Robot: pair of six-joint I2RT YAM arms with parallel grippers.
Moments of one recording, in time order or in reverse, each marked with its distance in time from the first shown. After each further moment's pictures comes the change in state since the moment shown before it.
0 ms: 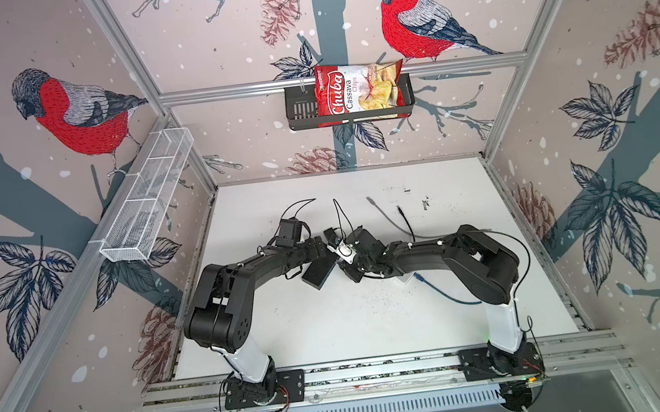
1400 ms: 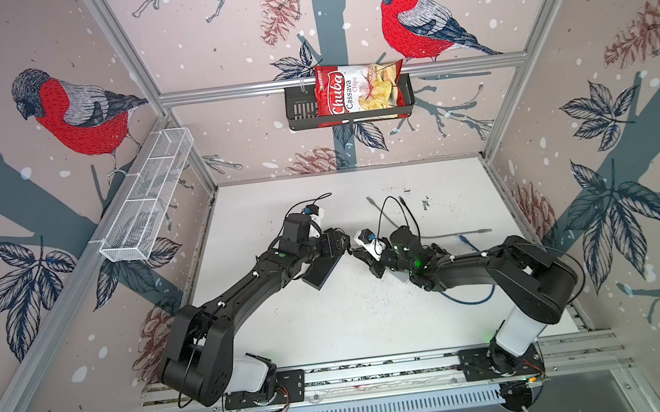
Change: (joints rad) left arm -0.142 -0.278 -0.003 -0.039 0.097 0.050; right arm -0.098 -0.298 -0.433 0.556 -0.126 -0.097
